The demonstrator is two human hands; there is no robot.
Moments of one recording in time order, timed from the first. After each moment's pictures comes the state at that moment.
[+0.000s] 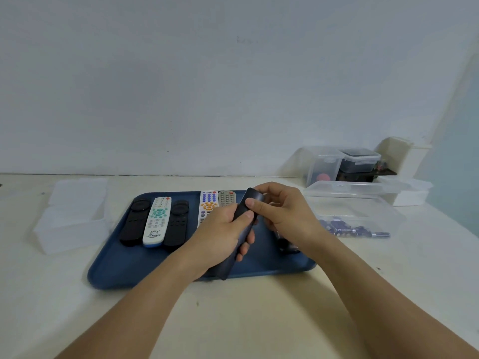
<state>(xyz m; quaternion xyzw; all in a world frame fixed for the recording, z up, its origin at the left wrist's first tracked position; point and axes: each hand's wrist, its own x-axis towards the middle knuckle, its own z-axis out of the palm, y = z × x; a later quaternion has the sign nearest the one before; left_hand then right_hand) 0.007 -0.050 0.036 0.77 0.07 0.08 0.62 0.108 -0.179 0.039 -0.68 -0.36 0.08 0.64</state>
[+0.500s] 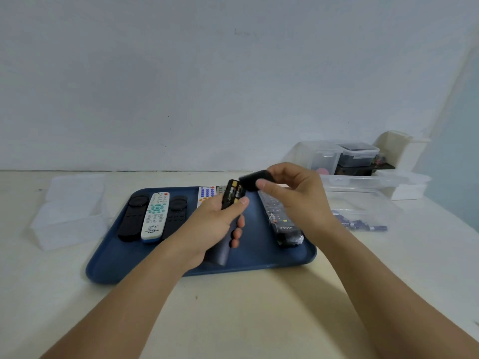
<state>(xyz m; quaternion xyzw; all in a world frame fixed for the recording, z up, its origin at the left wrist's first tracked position) 0.008 -0.044 0.039 0.70 0.11 0.09 0.70 0.114 -0.190 0.051 -0.65 -0.37 -0.03 0.66</state>
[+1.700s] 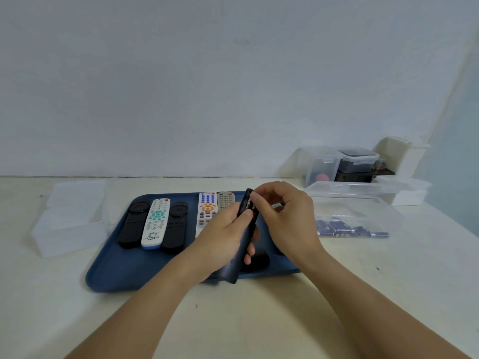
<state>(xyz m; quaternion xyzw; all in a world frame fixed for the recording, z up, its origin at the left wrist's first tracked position) 0.010 -0.056 0.031 0.75 0.04 0.09 0.65 0.090 -0.175 0.034 -0.74 -0.31 -0.16 0.58</state>
